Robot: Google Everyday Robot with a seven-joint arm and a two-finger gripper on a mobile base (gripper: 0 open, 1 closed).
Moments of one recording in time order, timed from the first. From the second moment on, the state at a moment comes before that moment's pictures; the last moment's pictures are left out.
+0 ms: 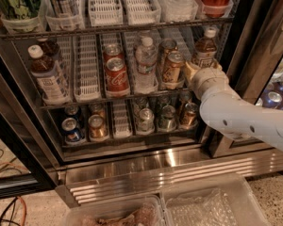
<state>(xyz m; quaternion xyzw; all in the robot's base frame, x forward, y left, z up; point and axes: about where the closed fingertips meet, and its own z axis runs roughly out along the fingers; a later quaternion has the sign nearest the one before) 0.696 -0.185 0.851 -0.03 0.74 -0.01 0.67</state>
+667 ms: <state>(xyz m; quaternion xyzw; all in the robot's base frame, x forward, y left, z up) 0.696 -0.182 0.846 -0.04 0.75 -0.01 0.66</state>
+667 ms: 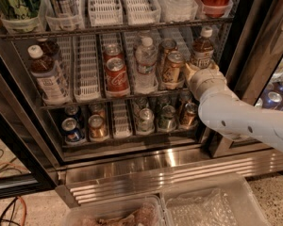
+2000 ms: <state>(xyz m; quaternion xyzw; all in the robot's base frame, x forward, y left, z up) 0.669 -0.184 0.888 -0.03 0.71 0.01 0.71</state>
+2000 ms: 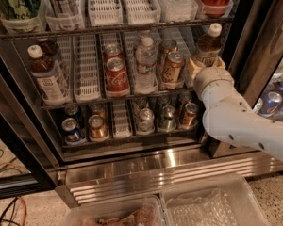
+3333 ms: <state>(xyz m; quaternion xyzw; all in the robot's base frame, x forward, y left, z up) 0.606 -0.177 0.926 -0.04 0.66 0.03 0.75</state>
